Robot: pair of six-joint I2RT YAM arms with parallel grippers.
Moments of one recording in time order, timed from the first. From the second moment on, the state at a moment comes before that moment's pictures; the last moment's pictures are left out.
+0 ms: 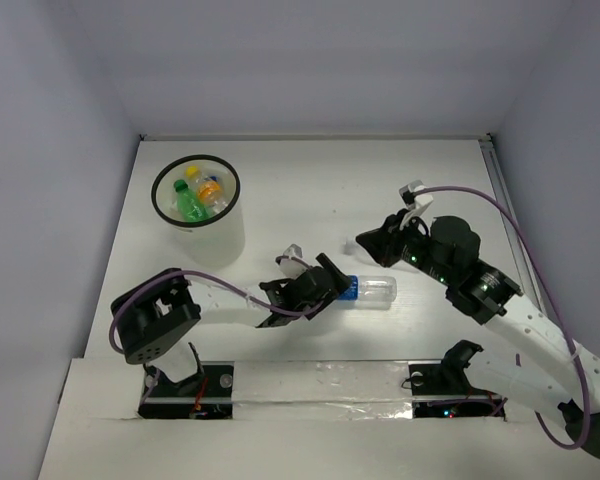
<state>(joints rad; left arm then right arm) -1.13 1.55 0.69 0.11 -0.37 -1.57 0.70 0.83 0.83 -0.20 -0.08 0.36</state>
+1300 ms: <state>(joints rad) -1.01 1.67 0.69 0.27 -0.34 -1.51 0.70 0.82 0.82 -0.20 -0.14 0.36</state>
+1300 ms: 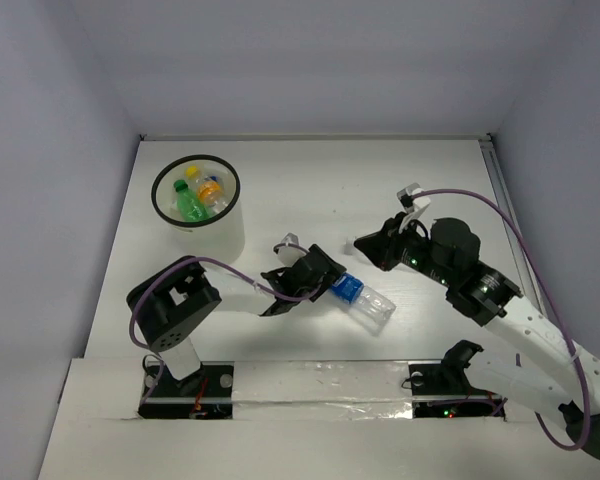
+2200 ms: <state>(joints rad) -0.97 1.06 1.03 -0.38 -0.63 -1.03 0.70 0.76 0.79 -0.18 -0.14 0.38</state>
